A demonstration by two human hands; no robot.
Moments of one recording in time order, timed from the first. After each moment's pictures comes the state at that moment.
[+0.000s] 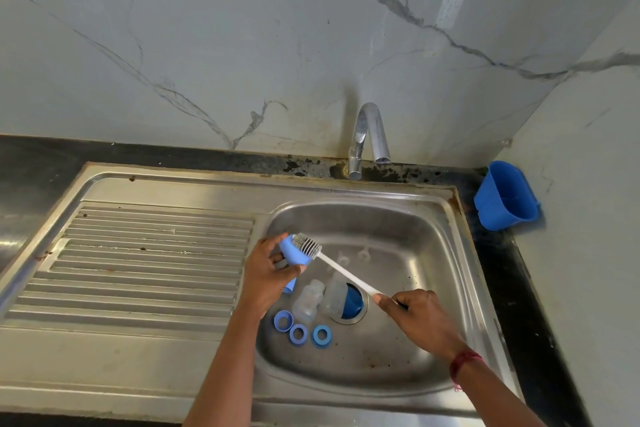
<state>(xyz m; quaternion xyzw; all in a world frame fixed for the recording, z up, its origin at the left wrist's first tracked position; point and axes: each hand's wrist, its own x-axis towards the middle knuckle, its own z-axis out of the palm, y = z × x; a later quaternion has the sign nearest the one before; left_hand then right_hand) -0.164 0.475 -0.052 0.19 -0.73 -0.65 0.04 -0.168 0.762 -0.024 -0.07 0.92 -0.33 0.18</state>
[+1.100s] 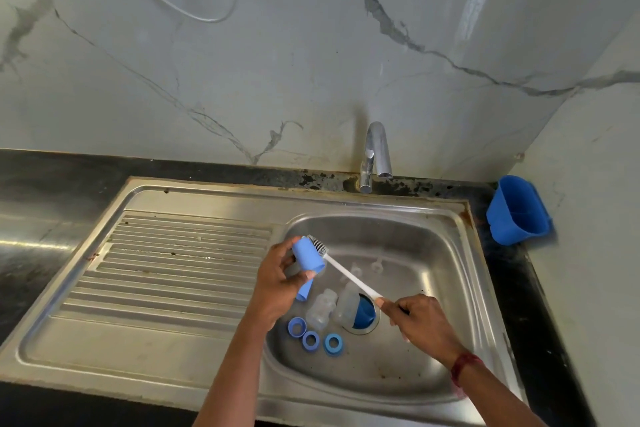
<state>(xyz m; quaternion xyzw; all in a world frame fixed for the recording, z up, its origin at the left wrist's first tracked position) -0.145 0.487 -0.007 0.15 -0.74 -0.65 0.08 -0.171 0.758 -0.016 -0.06 0.90 -0.38 0.19</state>
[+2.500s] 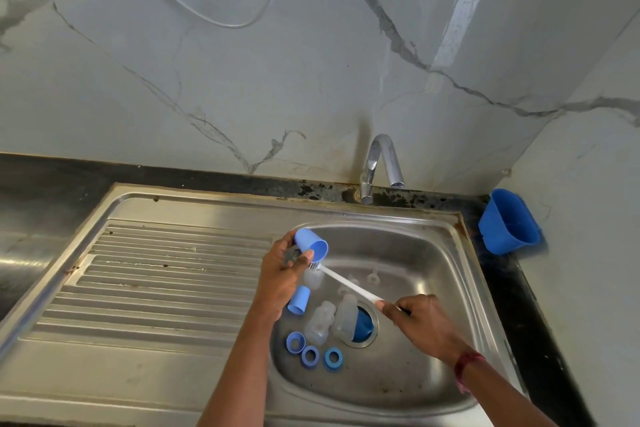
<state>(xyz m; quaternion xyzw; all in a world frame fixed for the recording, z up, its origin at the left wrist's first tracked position) -0.169 0.467 -0.006 0.14 -0.70 -0.69 0.10 -0.175 0.742 -0.008 -0.10 0.93 -0.31 0.15</state>
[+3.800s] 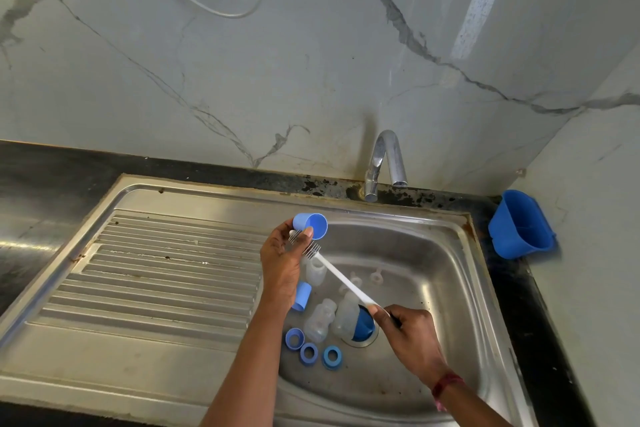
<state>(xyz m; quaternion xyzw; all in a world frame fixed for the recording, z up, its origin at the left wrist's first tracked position) -0.189 0.488 -0.004 0.21 -0.55 -0.79 0.18 -0.158 0.727 -0.041 -0.12 0.90 -0.41 0.02</state>
